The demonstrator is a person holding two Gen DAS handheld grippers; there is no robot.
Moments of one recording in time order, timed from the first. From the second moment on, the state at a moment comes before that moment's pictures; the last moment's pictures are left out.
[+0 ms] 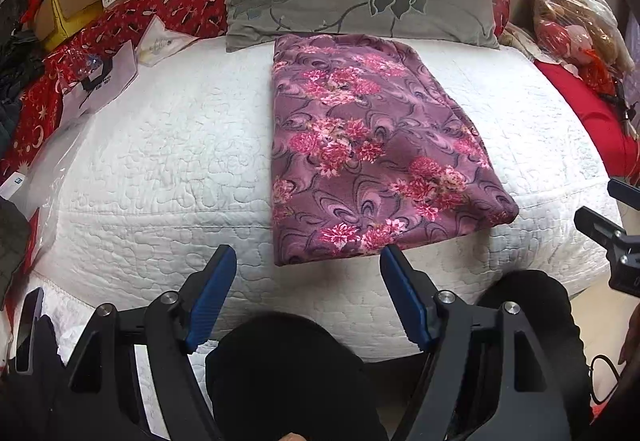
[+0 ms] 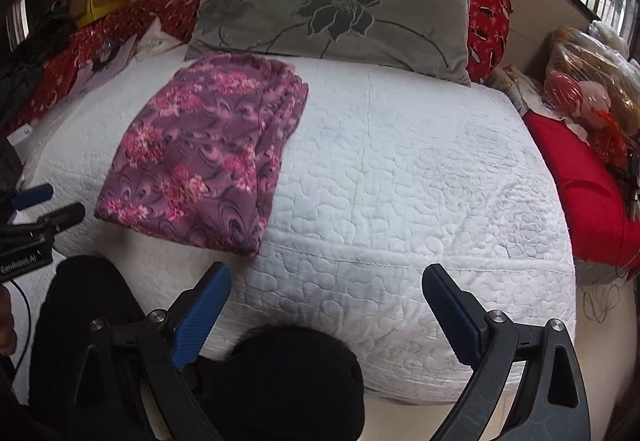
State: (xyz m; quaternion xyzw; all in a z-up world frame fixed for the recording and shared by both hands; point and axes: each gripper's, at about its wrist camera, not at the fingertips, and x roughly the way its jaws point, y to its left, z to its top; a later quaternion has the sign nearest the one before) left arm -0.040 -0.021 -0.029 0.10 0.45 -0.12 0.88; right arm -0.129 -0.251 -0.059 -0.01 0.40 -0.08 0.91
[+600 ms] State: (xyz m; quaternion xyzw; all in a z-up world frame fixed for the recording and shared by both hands) left arm -0.054 -0.028 -0.016 0.09 0.44 -0.16 0.88; right arm -0.132 -0.252 -0.054 0.00 0.40 -0.10 0.91
